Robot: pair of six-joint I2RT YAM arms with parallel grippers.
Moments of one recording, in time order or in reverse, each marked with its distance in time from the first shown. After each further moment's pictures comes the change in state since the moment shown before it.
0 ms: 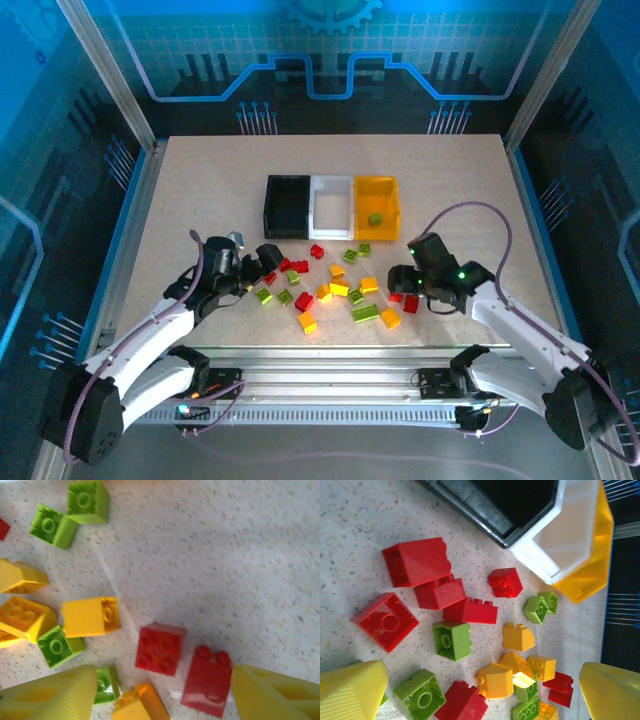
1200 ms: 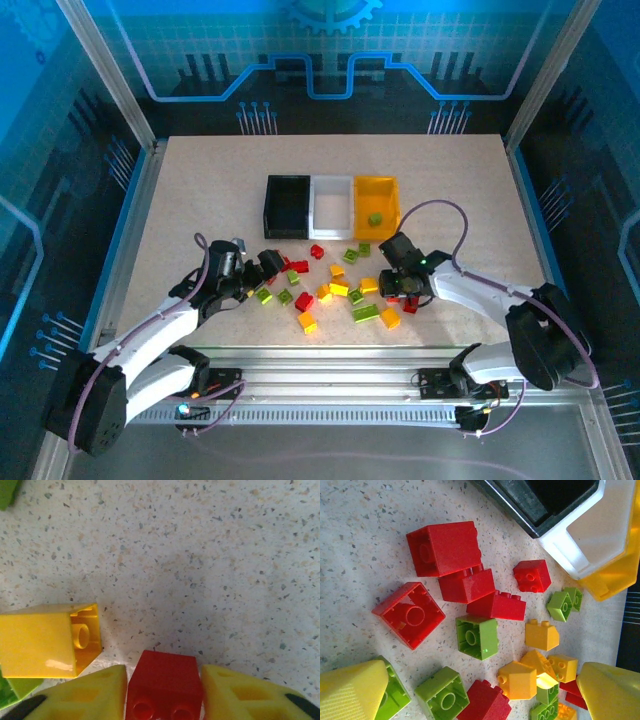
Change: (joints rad) left arm 0.000 0.053 -0.035 0.036 0.000 0.000; right arm 0.073 0.376 0.040 0.159 0.037 -0.057
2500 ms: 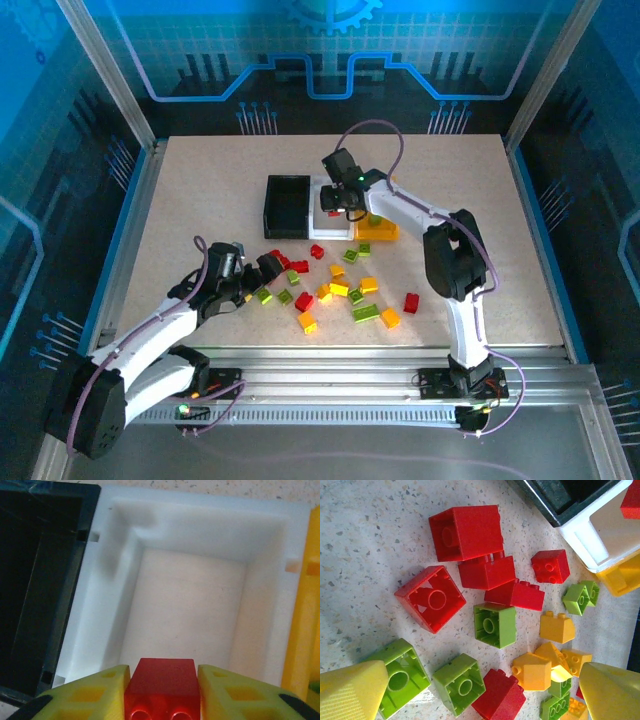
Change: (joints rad) left arm 0.000 -0.016 0.002 -0.080 -0.002 0.004; right arm -0.008 0.718 1.018 -0.027 -0.005 -0.104
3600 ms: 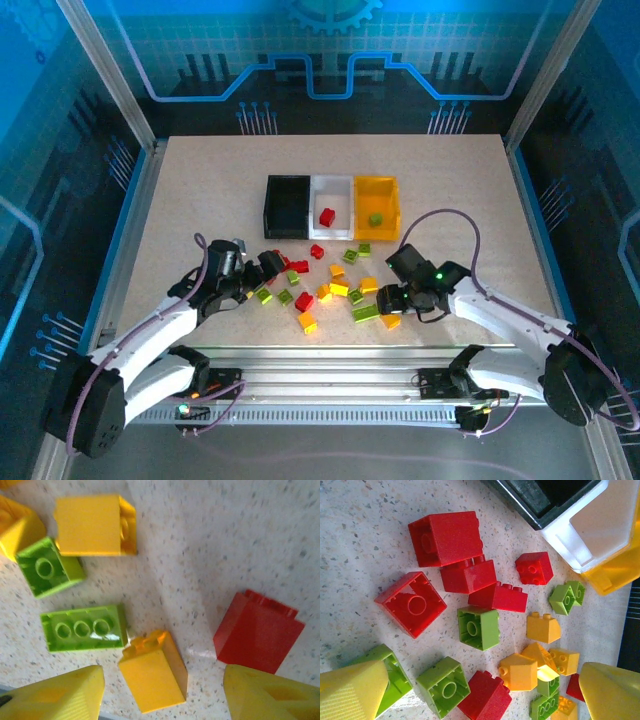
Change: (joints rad) left arm -0.005 0.008 0.018 0.022 0.012 -0.001; right arm 0.092 -0.952 -1.049 -0.195 -0.102 0.155
